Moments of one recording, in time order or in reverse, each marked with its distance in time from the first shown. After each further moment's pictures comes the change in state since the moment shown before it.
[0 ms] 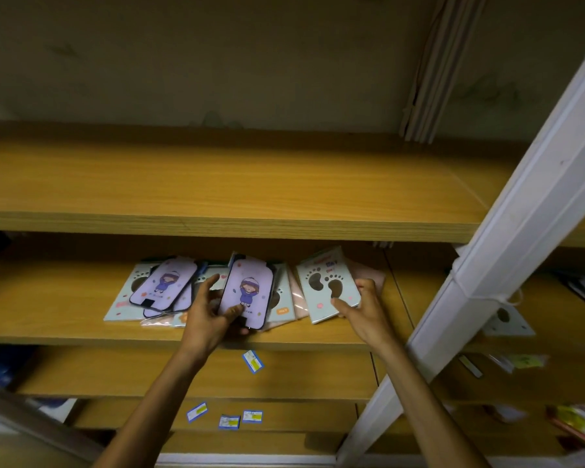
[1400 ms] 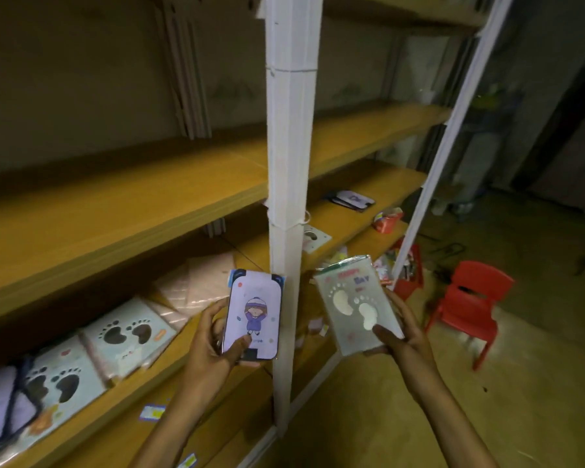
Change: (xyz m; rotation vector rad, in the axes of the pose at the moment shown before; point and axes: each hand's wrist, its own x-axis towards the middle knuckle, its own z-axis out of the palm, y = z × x) left_hand -0.092 0.026 0.084 -0.074 -0.845 0.113; right_hand -0.305 0.017 -0.094 0.401 0.808 -0.001
